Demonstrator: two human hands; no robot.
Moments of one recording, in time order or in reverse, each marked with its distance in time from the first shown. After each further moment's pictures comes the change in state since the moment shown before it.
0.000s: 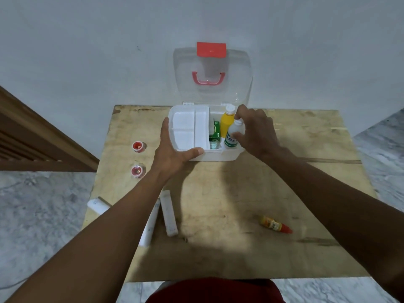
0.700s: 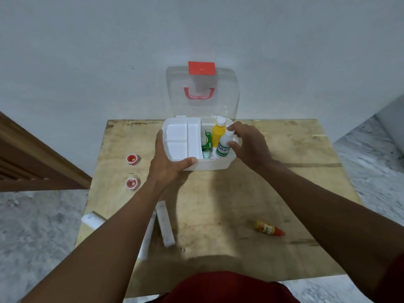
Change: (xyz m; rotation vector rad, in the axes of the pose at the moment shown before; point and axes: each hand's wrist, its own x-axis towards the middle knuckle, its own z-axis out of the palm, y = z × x) left_hand -0.001 0.004 0.000 -0.028 -0.012 0.023; right_hand -0.015 0.006 0.000 0.081 0.031 0.049
